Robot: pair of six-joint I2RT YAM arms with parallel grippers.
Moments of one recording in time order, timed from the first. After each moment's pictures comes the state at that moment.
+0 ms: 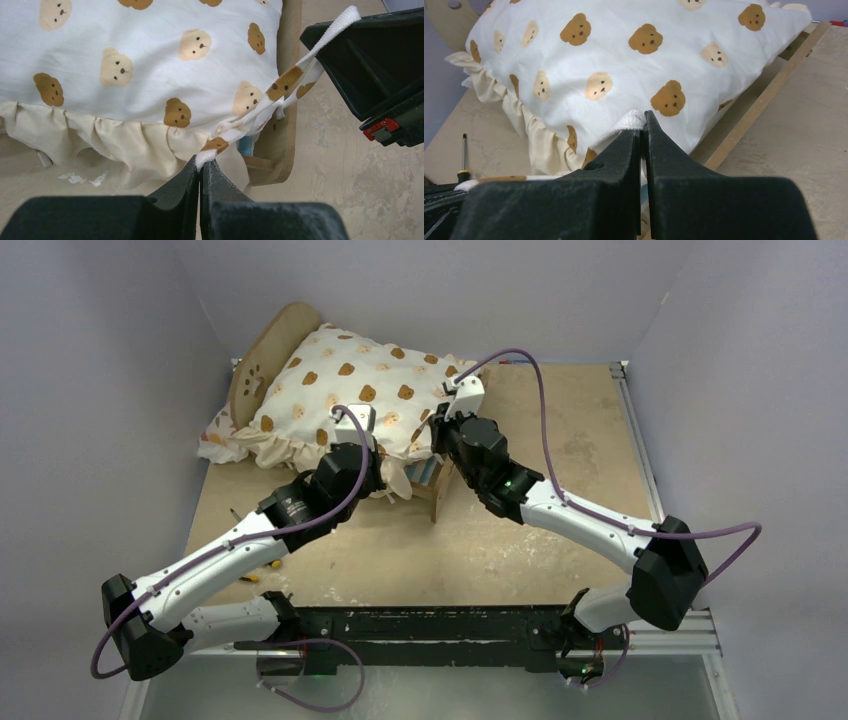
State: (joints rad) left arm -0.87 1.07 1.01 -0.38 -0.59 -0.44; right arm 0.83 1.42 1.07 0.27 0.45 0.18
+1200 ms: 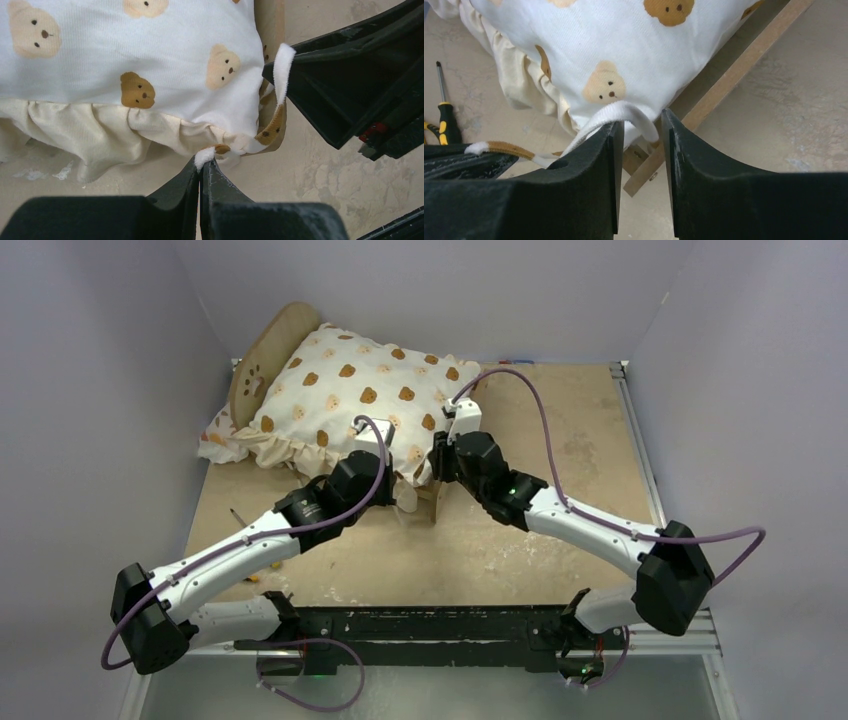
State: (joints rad) left arm -0.86 1.12 0.93 -0.34 -0.42 -0.44; right arm 0.83 1.40 0.99 0.04 0.36 0.34
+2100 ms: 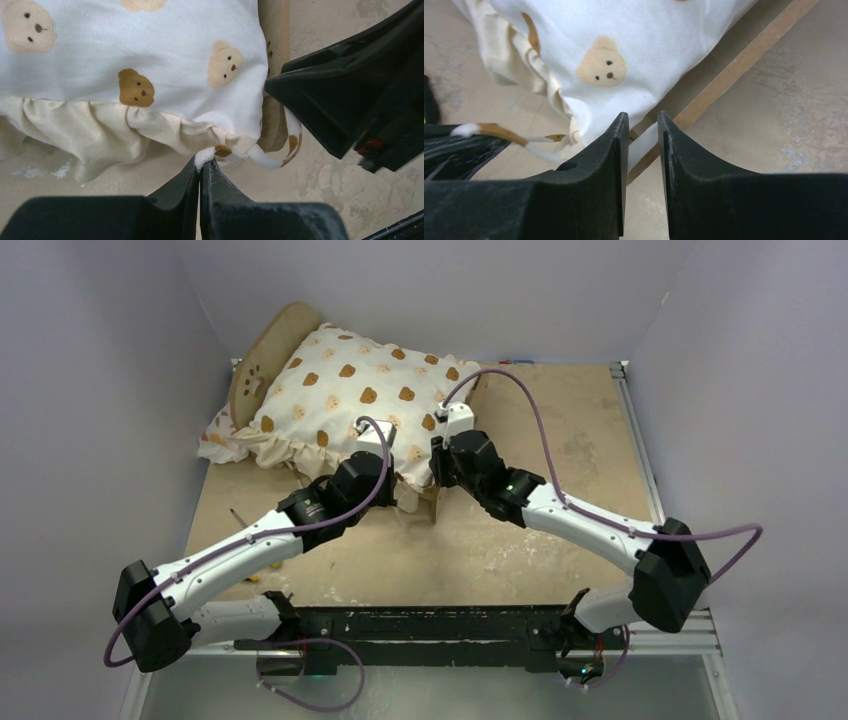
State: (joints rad) left arm -0.86 1.13 0.92 -0.33 -0.43 -0.45; right arm 0.83 1.38 1.03 -0.10 0.30 0.30
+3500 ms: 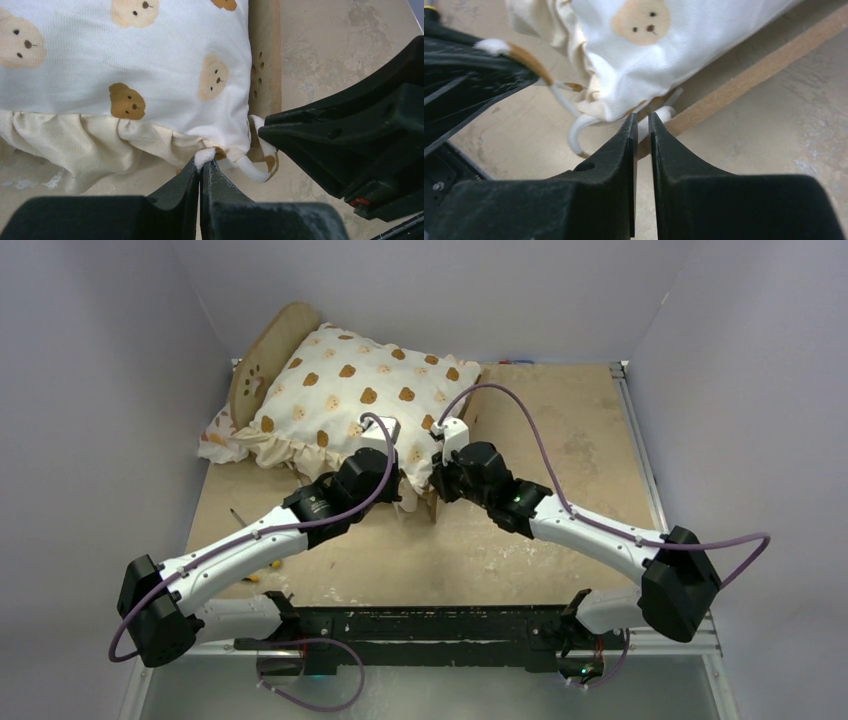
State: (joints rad) left arm -0.86 1.17 0.94 -0.29 -0.42 -0.45; right arm 0.83 1.33 0.91 -0.03 0.09 0.19
